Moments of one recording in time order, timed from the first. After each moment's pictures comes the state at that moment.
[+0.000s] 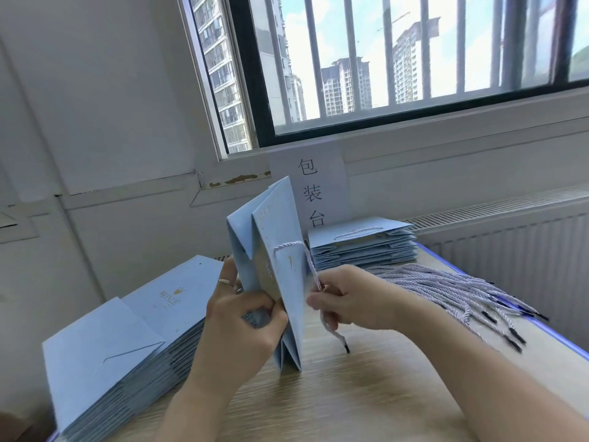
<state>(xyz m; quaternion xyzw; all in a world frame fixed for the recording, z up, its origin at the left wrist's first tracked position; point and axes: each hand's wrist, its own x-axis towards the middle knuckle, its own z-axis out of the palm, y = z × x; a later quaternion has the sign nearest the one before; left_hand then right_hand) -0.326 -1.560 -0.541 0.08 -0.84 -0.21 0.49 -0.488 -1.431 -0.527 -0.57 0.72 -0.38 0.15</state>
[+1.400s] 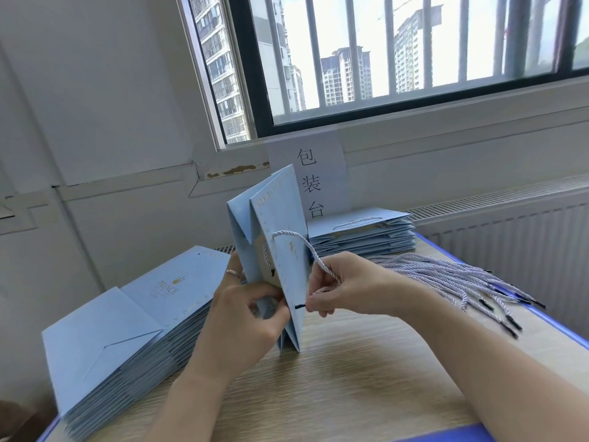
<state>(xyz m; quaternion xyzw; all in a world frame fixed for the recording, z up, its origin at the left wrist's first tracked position) -0.324 -1.558 -0.542 0.11 -0.88 -0.23 0.41 -0.488 -1.431 -0.526 -0.55 0.68 -0.45 0.21</state>
